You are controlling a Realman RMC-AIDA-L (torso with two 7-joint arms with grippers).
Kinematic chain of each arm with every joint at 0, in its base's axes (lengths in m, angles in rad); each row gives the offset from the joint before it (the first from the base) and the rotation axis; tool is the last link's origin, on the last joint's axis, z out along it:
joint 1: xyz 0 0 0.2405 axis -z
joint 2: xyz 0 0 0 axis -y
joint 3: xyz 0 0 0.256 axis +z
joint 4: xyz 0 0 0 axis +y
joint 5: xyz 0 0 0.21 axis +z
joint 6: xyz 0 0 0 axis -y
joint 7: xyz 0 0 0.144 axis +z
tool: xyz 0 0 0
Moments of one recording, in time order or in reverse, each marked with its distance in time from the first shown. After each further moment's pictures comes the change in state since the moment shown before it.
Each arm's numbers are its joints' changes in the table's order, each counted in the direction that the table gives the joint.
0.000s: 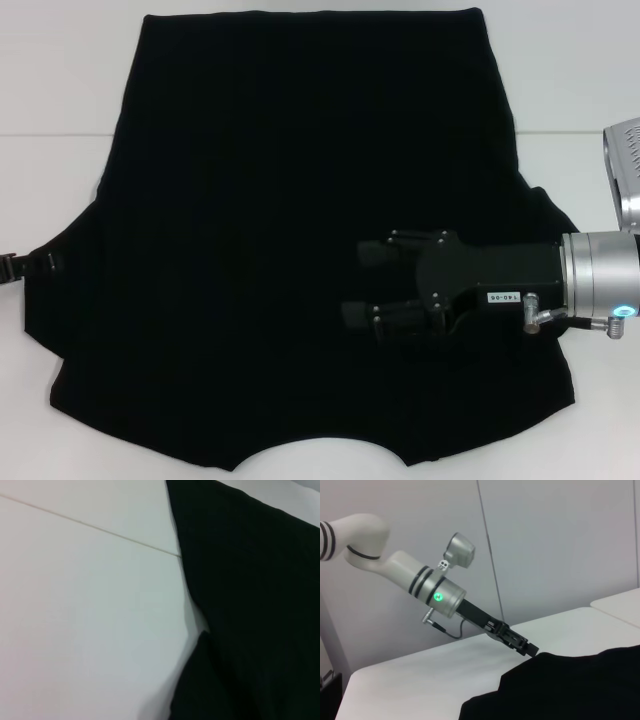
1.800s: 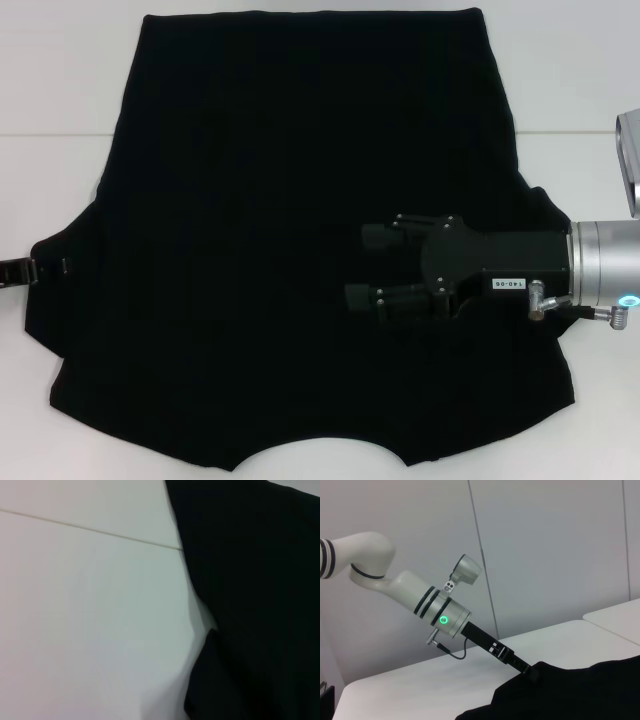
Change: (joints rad) left arm 0.016 0.015 0.123 -0.049 0.002 0.159 0.015; right arm 0.003 0.006 0.003 -0.006 0.036 0.004 0.002
